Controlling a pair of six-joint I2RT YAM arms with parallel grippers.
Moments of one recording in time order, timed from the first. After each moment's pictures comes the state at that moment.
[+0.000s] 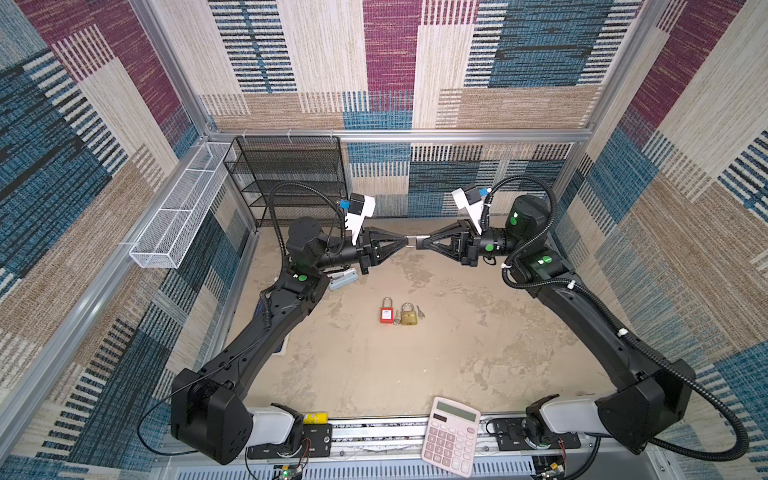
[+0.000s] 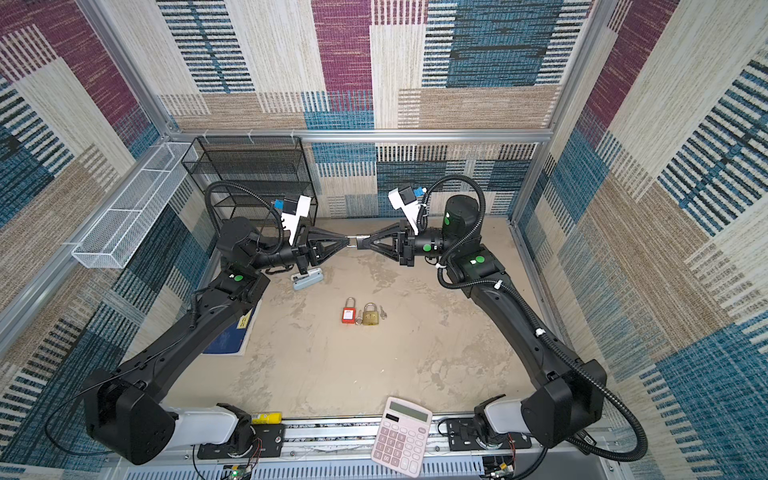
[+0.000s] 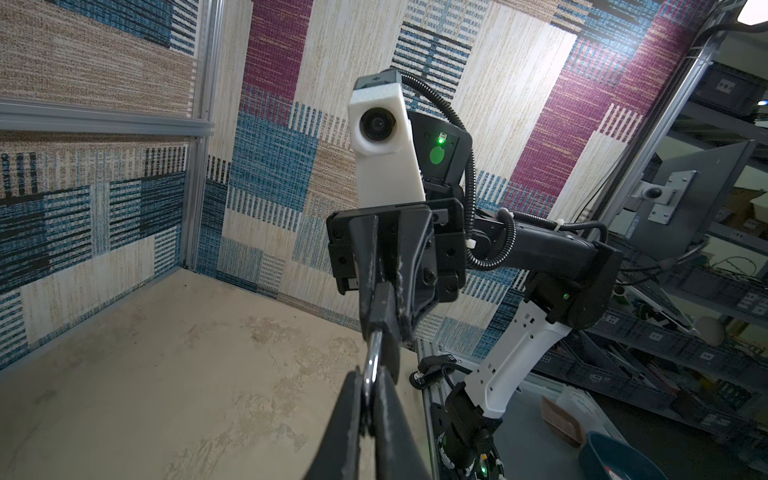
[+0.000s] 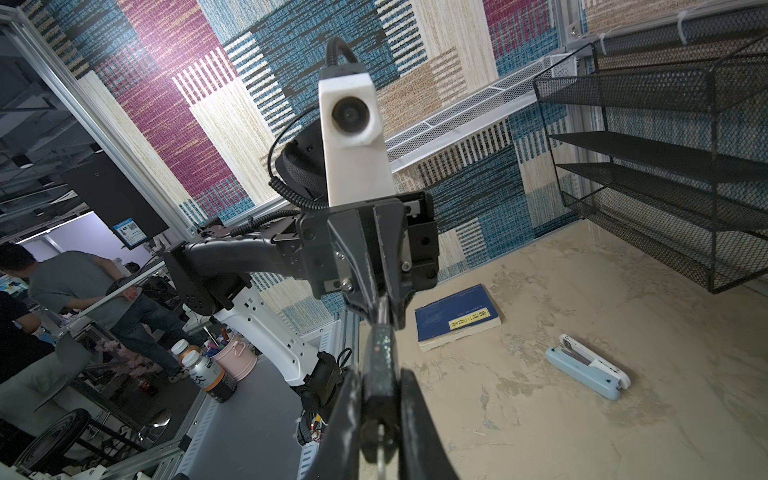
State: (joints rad) left arm -0.40 1.35 1.19 0.40 1.04 -0.49; right arm 0.39 1.36 1.35 0.02 -1.14 0.44
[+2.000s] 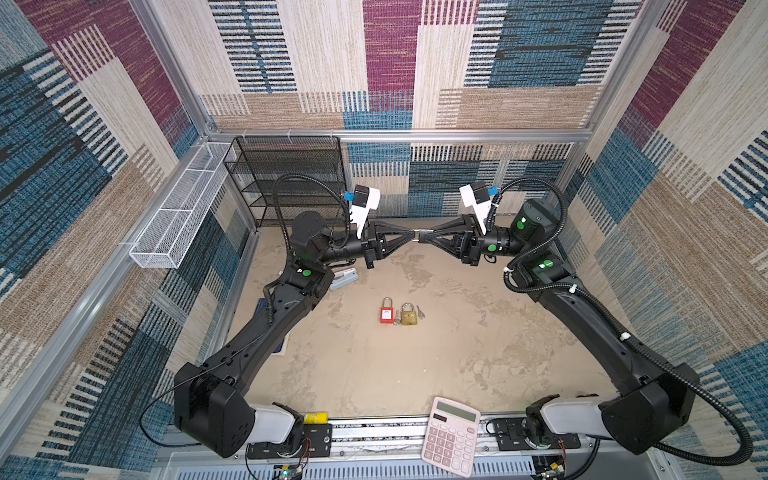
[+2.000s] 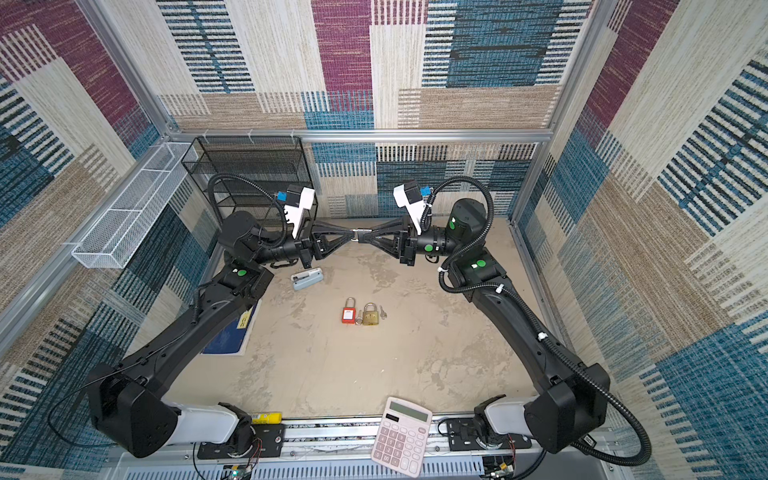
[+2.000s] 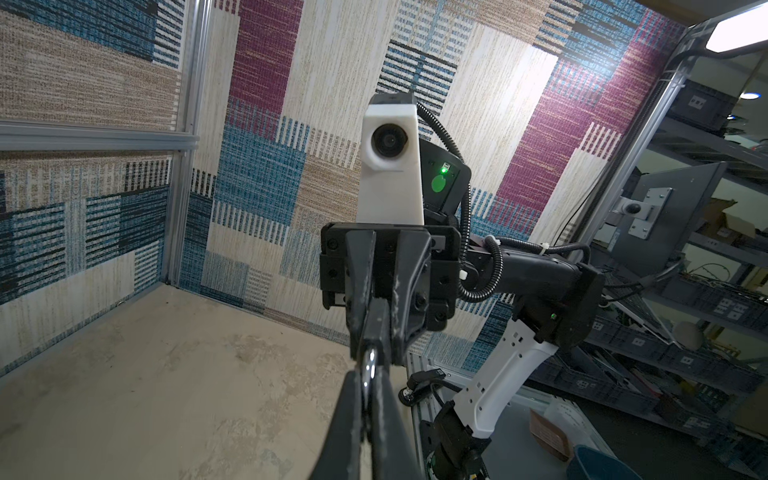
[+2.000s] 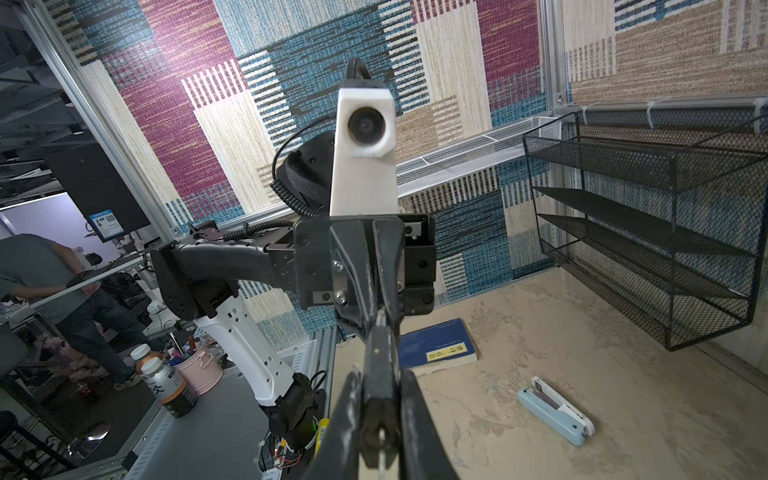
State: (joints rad) left arm -0.45 1.39 1.26 0.41 1.03 -0.53; right arm 0.40 1.34 1.31 0.19 -1.10 0.44
